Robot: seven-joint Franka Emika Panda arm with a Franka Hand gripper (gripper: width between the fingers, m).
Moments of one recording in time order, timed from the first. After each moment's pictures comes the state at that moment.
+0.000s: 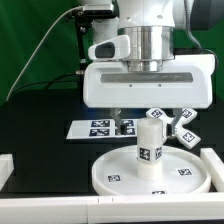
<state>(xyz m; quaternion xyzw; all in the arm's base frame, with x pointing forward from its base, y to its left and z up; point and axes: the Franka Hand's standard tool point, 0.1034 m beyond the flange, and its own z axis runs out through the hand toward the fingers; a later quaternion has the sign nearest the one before) 0.564 0.033 0.080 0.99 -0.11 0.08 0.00</state>
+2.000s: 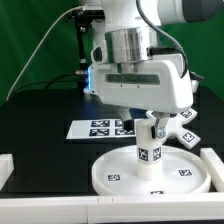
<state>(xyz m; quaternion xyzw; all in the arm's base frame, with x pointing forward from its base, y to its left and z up) 0.557 0.026 0.079 0.90 -0.42 0.05 -0.06</state>
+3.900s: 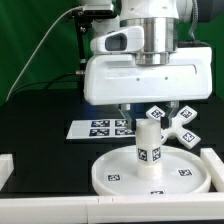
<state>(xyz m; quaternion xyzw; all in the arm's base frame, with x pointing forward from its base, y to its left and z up) 0.570 0.036 0.092 1.00 0.07 0.07 0.01</state>
